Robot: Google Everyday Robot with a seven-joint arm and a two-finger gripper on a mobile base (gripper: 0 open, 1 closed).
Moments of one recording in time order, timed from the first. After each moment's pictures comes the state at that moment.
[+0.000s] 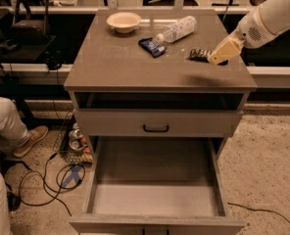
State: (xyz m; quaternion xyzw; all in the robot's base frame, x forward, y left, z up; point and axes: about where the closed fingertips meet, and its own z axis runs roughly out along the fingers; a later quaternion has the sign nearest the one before) arm 0.677 -0.221 0.903 -0.44 0.83 0.11 0.32
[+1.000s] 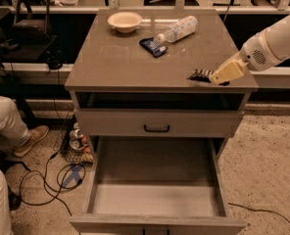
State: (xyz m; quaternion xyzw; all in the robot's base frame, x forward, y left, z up) arm 0.617 -0.226 0.876 -0.40 0.86 0.13 0.31
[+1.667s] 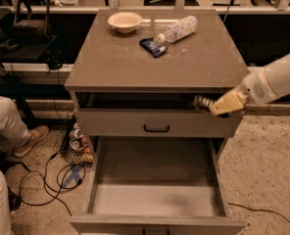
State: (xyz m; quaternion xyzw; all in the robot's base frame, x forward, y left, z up) arm 0.577 -0.234 0.794 -0.35 0.88 0.20 0.26
